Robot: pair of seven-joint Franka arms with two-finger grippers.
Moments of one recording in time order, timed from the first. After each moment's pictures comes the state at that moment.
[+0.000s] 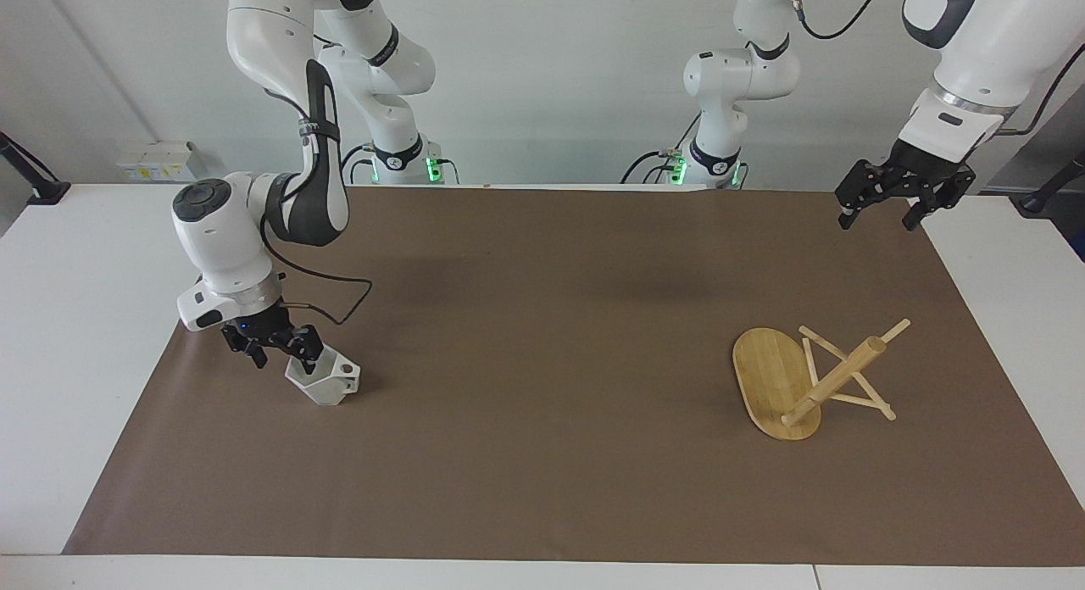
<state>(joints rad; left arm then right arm) -0.02 -0.02 -0.01 -1.59 -0.02 1.64 0.04 -0.07 0.29 -0.05 -1.94 0.02 2.42 0.01</state>
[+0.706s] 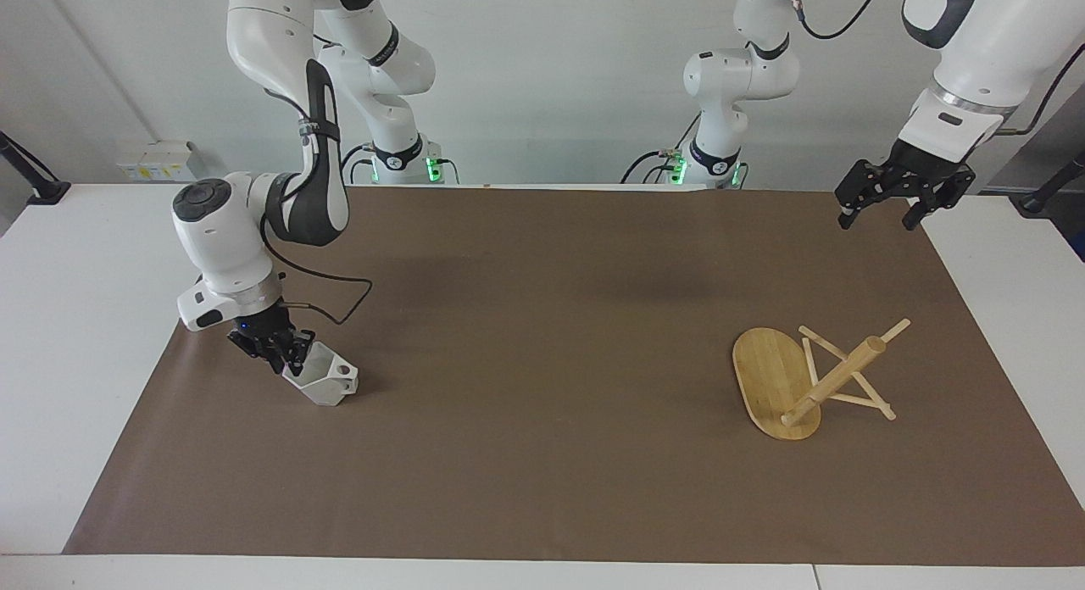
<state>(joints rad) -0.02 -0.02 -0.01 -1.59 -0.02 1.64 0.04 -0.07 0.29 -0.05 -1.94 0.02 2.42 0.01</state>
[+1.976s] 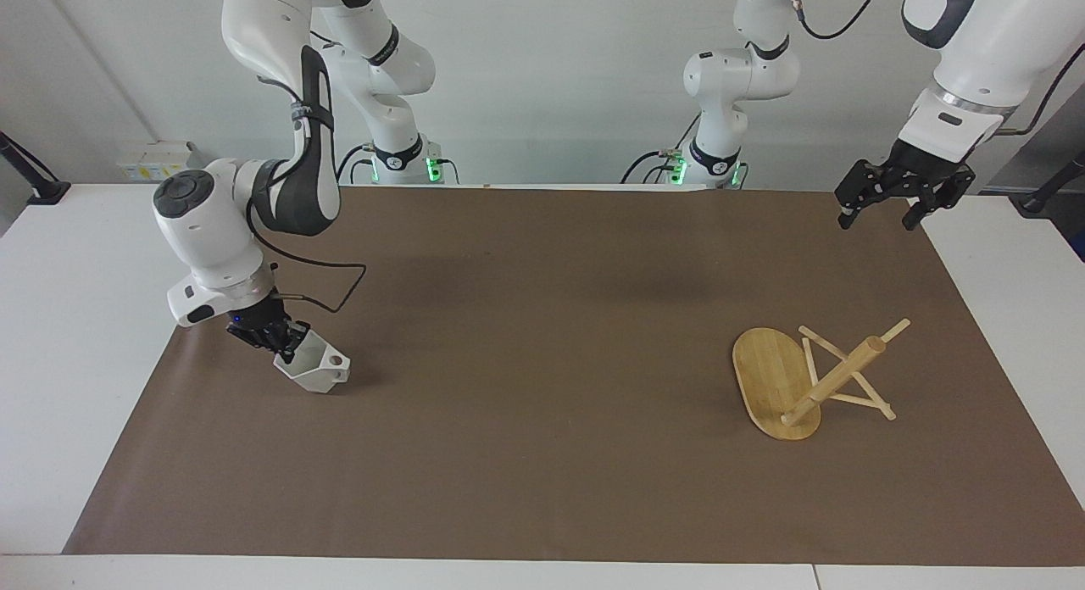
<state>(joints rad) -0.02 -0.02 -0.01 -1.59 -0.02 1.64 0.04 -0.07 0.25 -0.05 -1.85 0.02 2.22 0.01</state>
